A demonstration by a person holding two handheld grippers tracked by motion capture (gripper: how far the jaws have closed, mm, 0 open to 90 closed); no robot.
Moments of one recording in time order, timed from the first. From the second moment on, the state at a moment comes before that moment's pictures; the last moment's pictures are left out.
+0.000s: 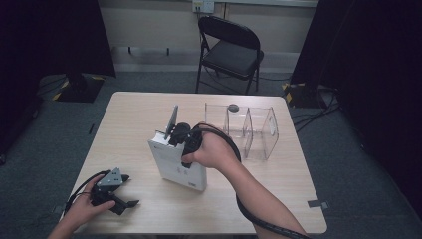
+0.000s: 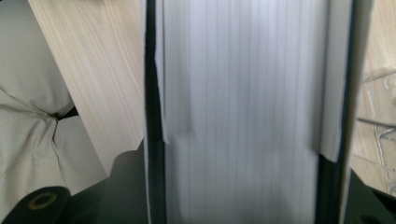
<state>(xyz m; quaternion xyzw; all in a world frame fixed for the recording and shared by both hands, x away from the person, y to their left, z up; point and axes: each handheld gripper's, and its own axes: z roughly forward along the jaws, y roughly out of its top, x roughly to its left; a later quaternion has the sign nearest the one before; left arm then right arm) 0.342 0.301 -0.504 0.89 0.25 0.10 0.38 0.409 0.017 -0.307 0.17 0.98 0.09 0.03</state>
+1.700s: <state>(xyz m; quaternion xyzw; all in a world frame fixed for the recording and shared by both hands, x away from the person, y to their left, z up) 0.342 0.301 -0.503 0.89 0.25 0.10 0.38 0.388 -0.097 -0.288 0.28 0.96 0.08 0.02</state>
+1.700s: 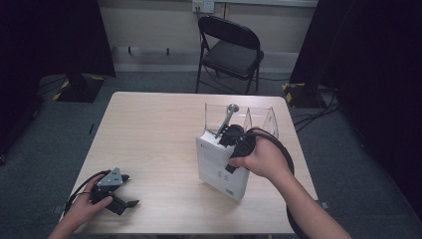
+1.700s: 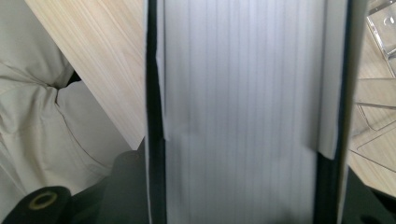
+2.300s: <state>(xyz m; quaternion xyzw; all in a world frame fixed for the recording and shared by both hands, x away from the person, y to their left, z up) 0.342 0.301 -0.503 0.89 0.25 0.10 0.38 0.389 -0.121 -0.288 0.32 0.95 0.08 0.02</state>
